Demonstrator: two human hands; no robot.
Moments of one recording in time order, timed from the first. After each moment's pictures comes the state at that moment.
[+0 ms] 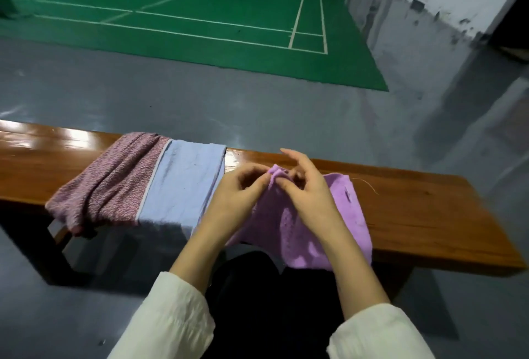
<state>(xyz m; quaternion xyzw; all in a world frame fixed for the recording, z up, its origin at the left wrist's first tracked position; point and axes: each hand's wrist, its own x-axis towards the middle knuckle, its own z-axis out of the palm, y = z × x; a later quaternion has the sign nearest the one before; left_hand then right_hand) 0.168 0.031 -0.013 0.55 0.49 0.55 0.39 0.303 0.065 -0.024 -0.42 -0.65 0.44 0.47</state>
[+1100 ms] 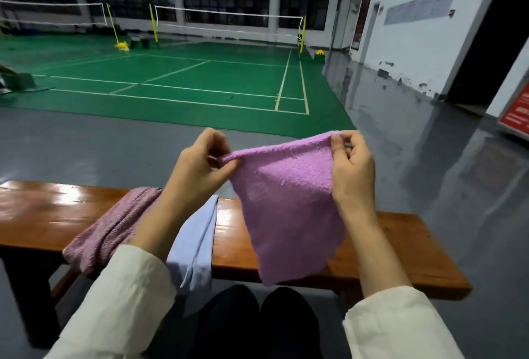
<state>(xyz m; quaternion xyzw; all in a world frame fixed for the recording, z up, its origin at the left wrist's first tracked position) 0.142 -0.003 0.120 0.71 0.47 0.52 0.06 0.370 0.023 0.130 -0.47 -0.59 0.15 0.63</state>
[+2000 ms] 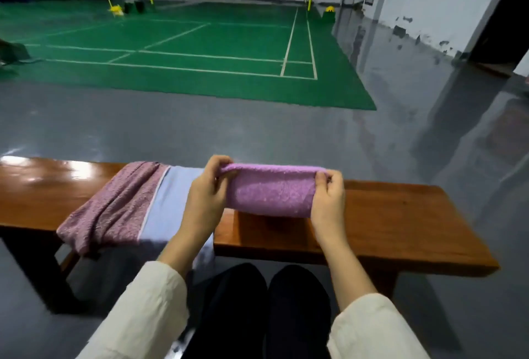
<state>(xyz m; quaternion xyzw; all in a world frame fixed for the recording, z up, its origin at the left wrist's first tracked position) 0.152 0.029 0.024 0.62 0.54 0.56 0.10 0.342 0.061 0.013 -0.54 -0.49 0.30 0.61</state>
